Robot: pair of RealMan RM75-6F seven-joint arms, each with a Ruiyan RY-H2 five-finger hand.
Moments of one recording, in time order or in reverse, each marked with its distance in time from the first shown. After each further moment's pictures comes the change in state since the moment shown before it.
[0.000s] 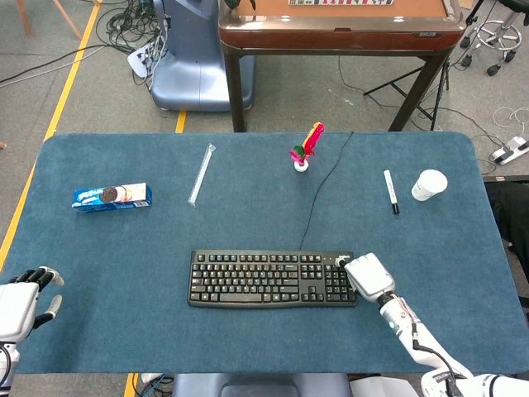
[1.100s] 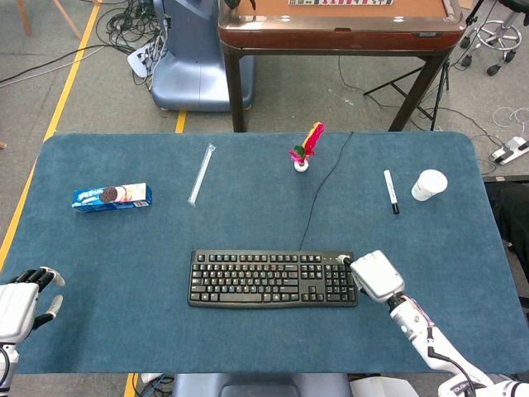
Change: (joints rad) left arm 0.002 0.007 0.003 0.002 0.020 0.006 -0.024; right arm -0.014 0.123 -0.041 -0.101 -0.129 0.126 0.085
